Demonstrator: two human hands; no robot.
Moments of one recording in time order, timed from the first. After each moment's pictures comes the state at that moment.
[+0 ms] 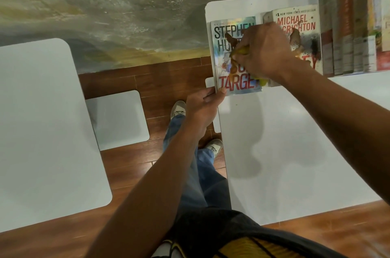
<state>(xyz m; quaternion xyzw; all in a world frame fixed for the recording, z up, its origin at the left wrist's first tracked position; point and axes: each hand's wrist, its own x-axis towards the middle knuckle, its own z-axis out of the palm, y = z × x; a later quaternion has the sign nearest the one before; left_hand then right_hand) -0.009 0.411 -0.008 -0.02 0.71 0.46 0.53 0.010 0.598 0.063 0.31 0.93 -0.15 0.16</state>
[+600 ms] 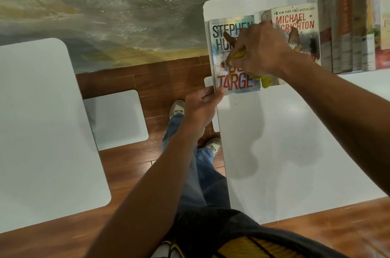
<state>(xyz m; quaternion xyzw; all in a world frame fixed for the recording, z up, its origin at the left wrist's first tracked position) -0.009 0.410 -0.011 0.00 0.71 0.47 0.53 0.004 0.600 0.064 0.26 0.93 -0.15 0.22</state>
